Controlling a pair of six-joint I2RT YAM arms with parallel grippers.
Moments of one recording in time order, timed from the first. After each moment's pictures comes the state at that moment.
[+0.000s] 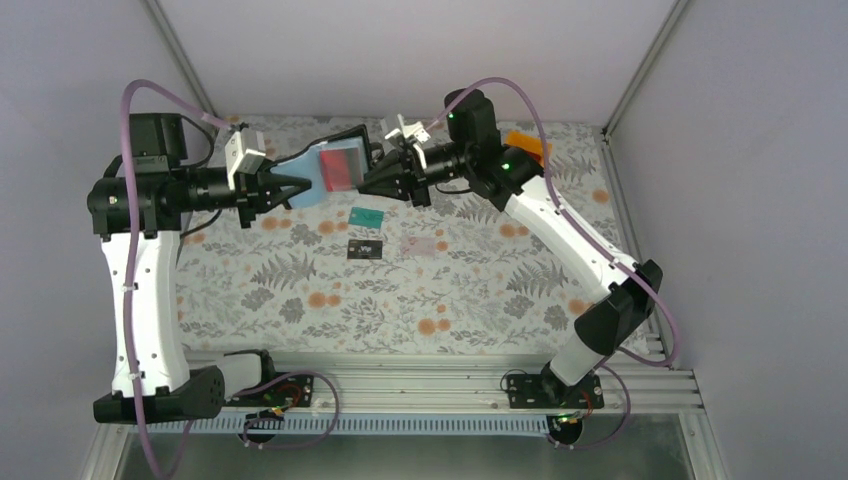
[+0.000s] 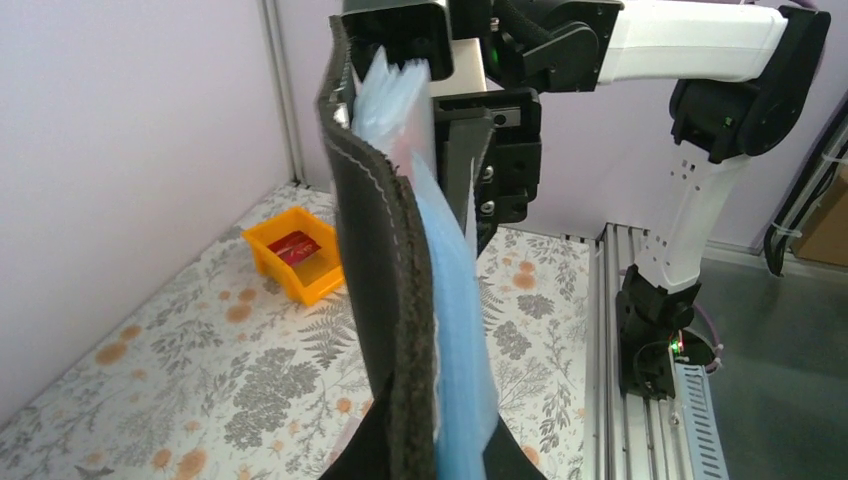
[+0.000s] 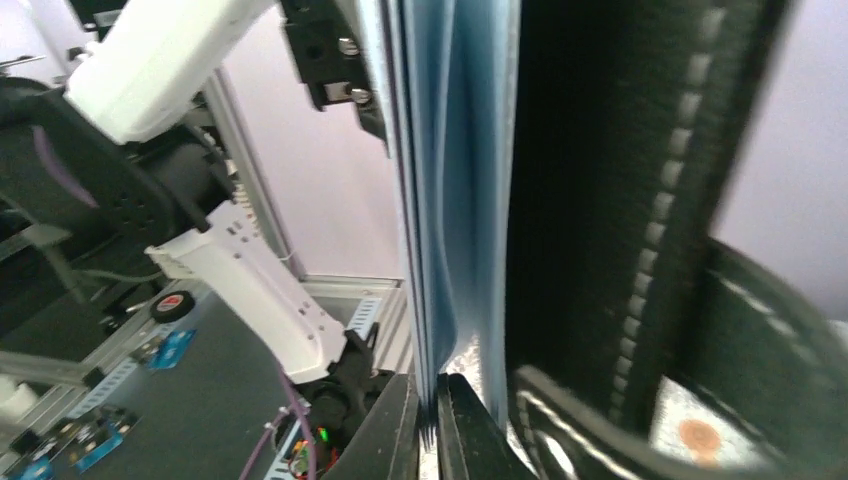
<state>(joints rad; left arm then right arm) 0.09 1.20 1.75 -1.34 1.28 0.75 0.69 1.64 1.73 -0.38 -1.13 -0.12</state>
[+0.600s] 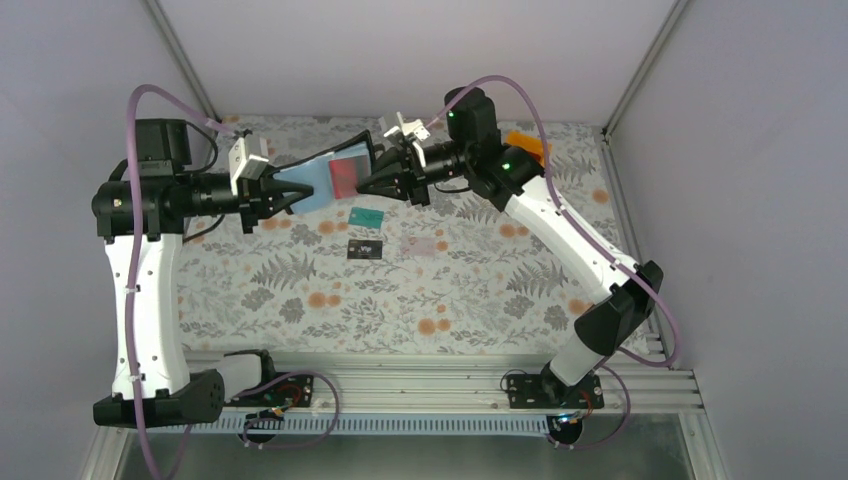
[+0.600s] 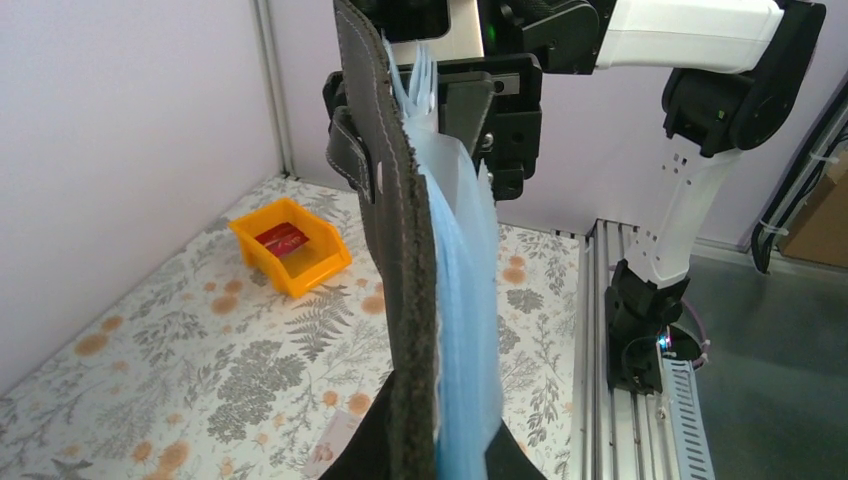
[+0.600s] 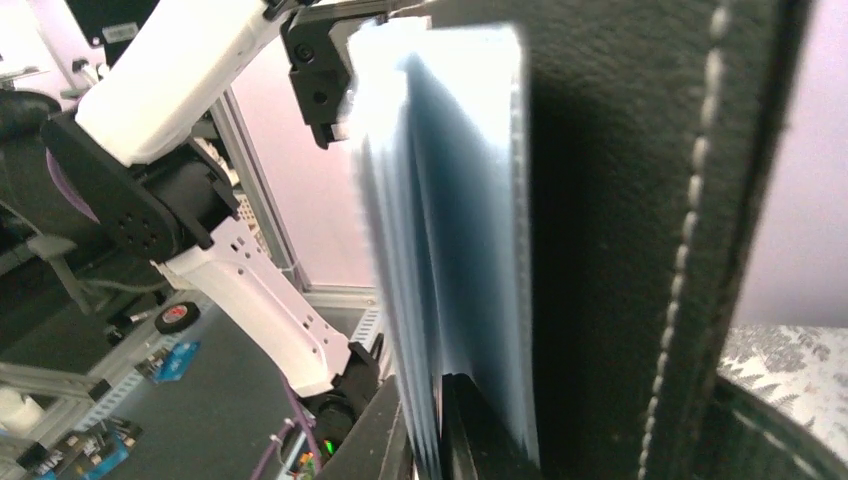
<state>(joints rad) 0.09 1.18 1.70 -1.35 1.28 0.76 0.70 1.64 1.76 -0.40 -1.14 -0.12</state>
